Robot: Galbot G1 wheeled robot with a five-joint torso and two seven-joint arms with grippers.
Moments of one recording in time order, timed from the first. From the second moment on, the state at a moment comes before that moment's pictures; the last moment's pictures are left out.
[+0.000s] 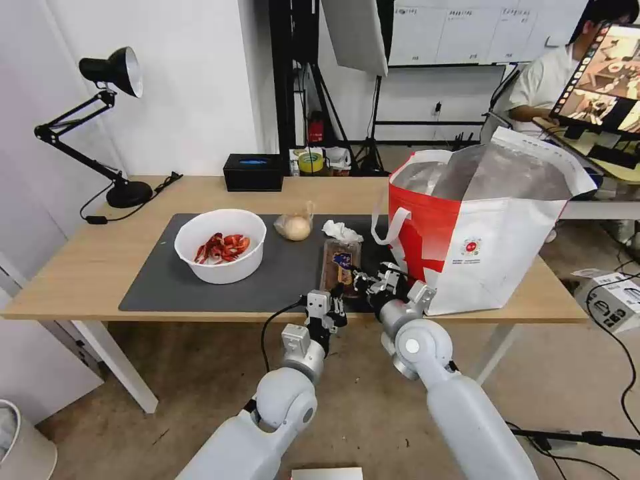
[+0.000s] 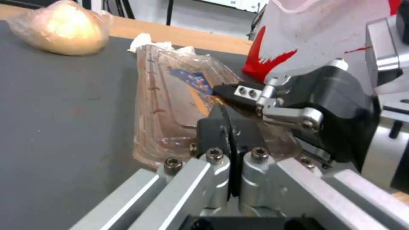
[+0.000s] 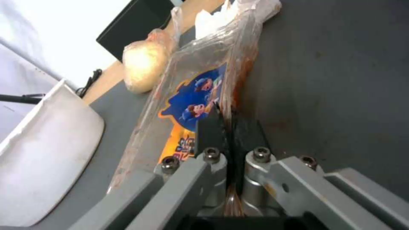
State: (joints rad) left arm 1.06 -1.32 0.10 -1.81 -0.43 0.11 -0.31; right arm -0.96 1.30 0.17 1.73 1.03 -0.32 0.31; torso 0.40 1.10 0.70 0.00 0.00
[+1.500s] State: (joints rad) left arm 1.18 -1.29 -0.15 -1.98 -0.31 -0.01 -0.25; right arm -0.98 1.27 0.16 1.80 0.94 -0.32 0.23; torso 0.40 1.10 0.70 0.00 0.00
